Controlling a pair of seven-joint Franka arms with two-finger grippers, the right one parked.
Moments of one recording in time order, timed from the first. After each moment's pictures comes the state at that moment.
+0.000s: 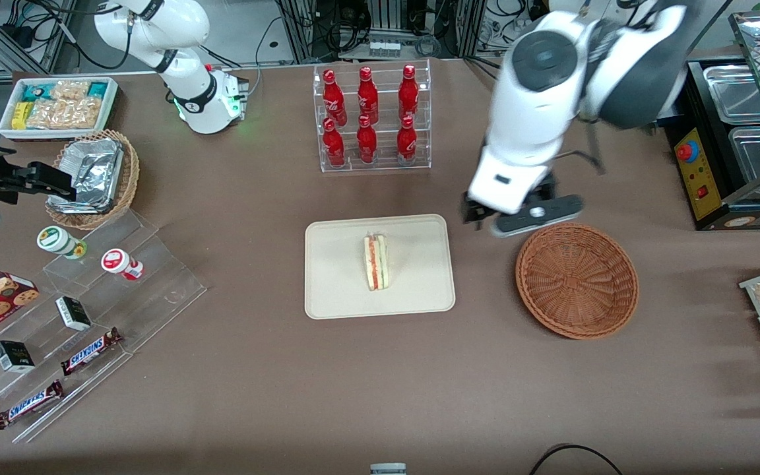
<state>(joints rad) -0.40 0.15 -0.12 -1.56 0.13 1.70 -0.76</state>
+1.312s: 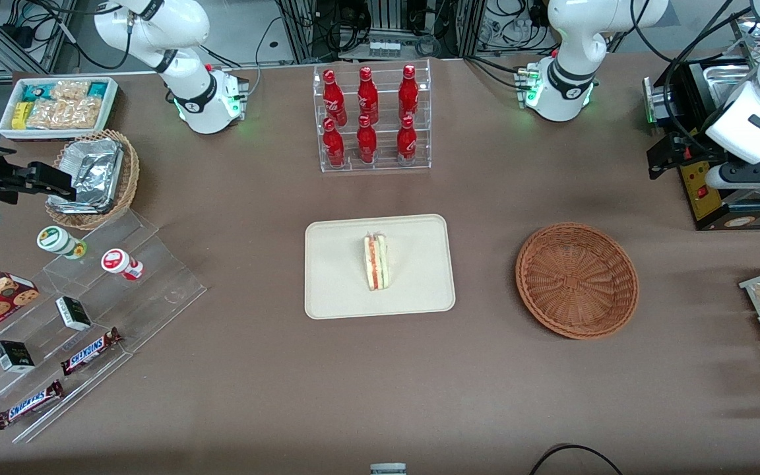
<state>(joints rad) -0.01 -0.11 -0.08 -1.72 0.03 1.56 -0.04</state>
